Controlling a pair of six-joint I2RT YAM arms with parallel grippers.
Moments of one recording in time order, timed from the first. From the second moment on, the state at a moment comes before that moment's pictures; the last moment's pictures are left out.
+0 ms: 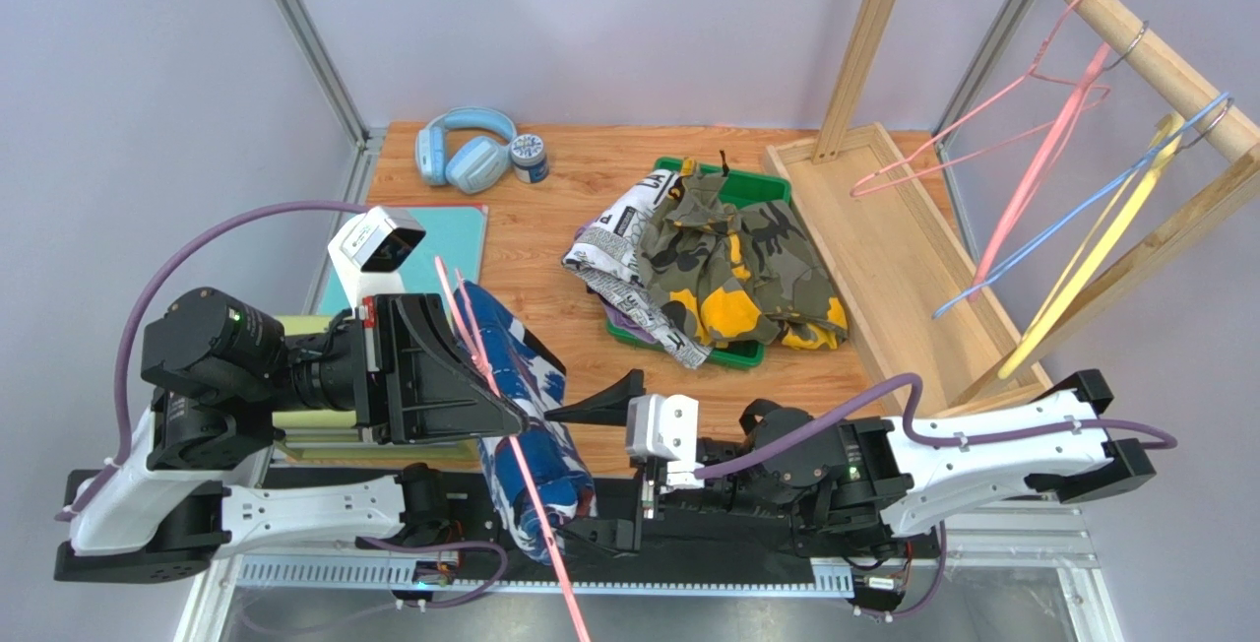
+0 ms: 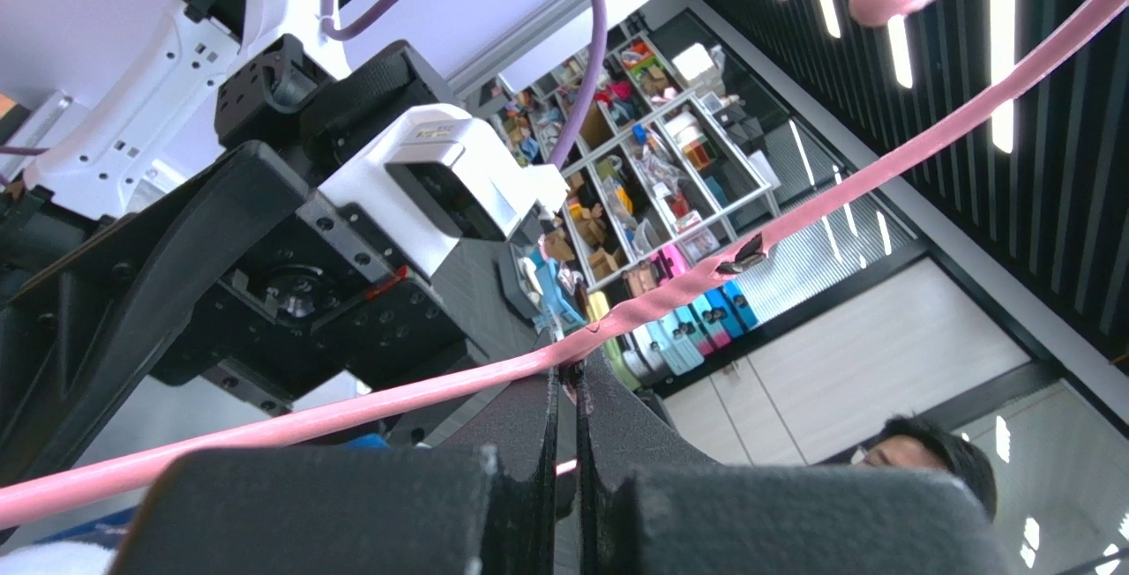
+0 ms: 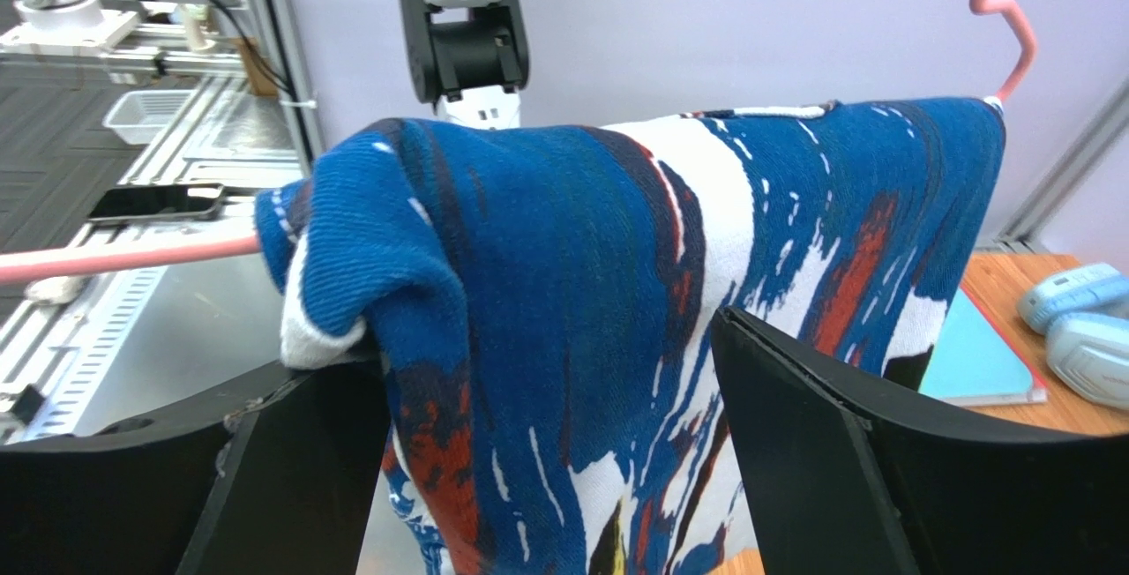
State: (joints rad) left arm -1.25 0.73 1.43 -0.41 0.35 -1.14; right arm 1.72 1.09 1.11 0.12 0.22 -0.11
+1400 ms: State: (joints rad) left arm -1.25 0.41 1.34 -0.68 0.13 -1.09; right arm 1.93 1.39 1.38 0.09 0.84 -0.42
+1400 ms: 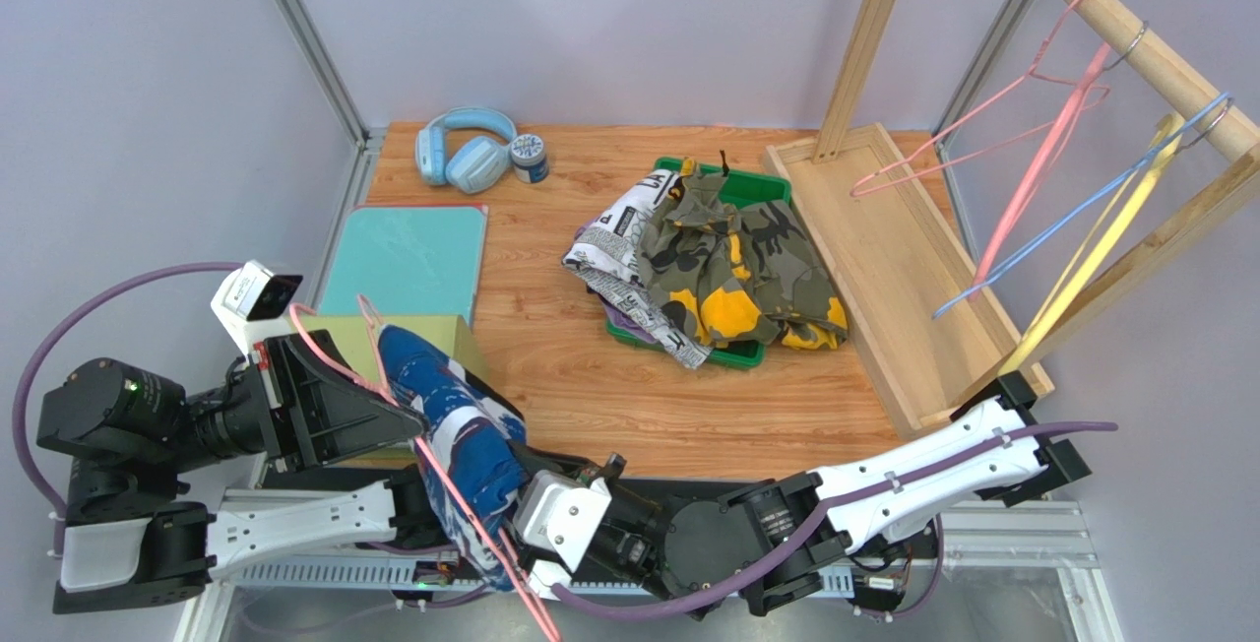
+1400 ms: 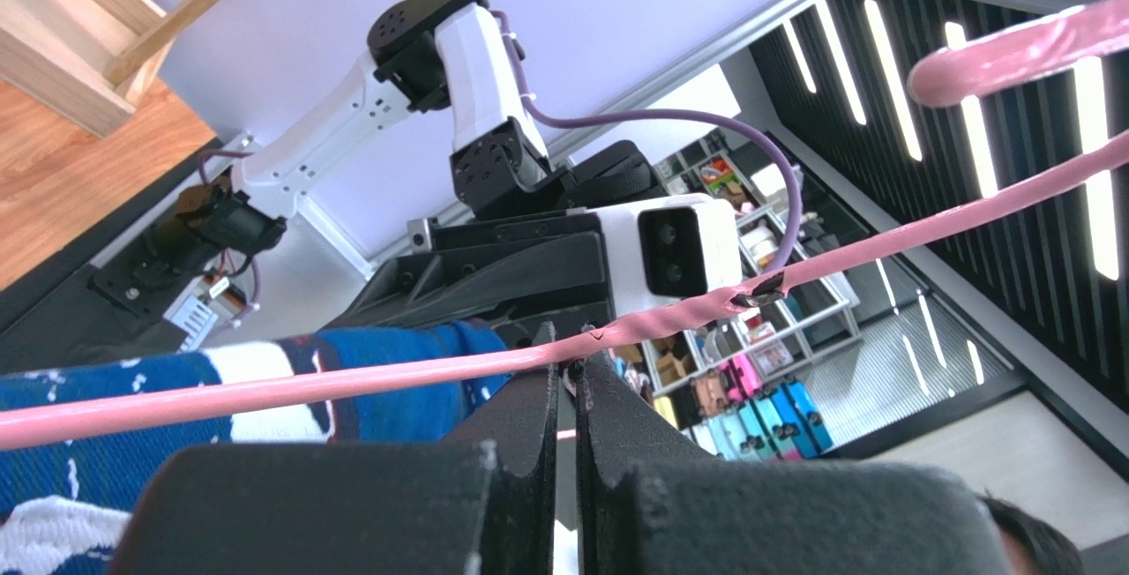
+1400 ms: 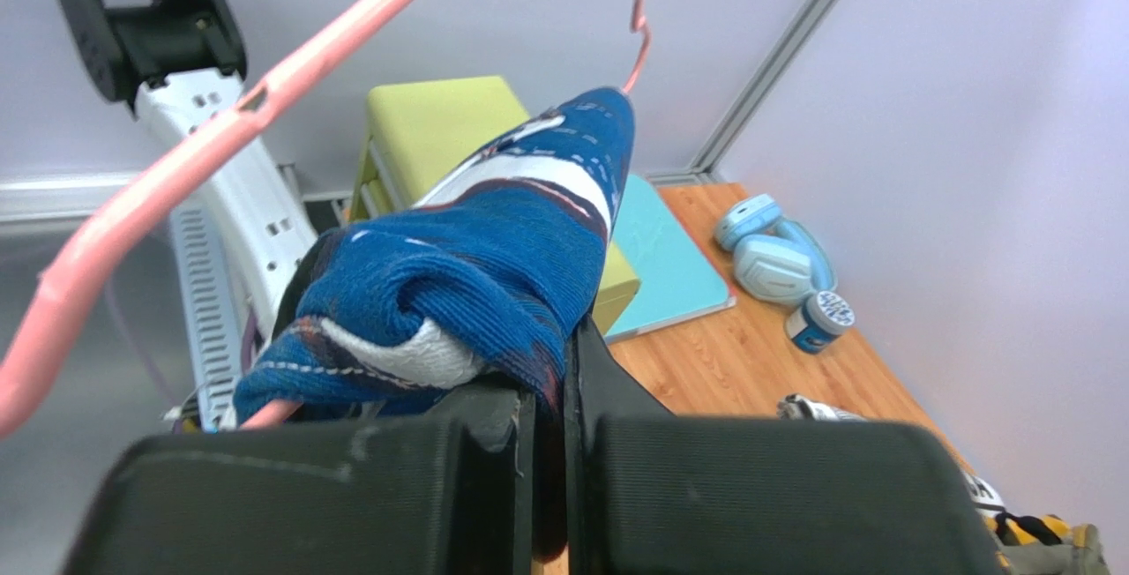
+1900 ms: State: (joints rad) left arm -1.25 0.42 1.35 -0.76 0.03 -1.08; right arm 1.91 1.33 1.39 0.33 0.87 -0.57
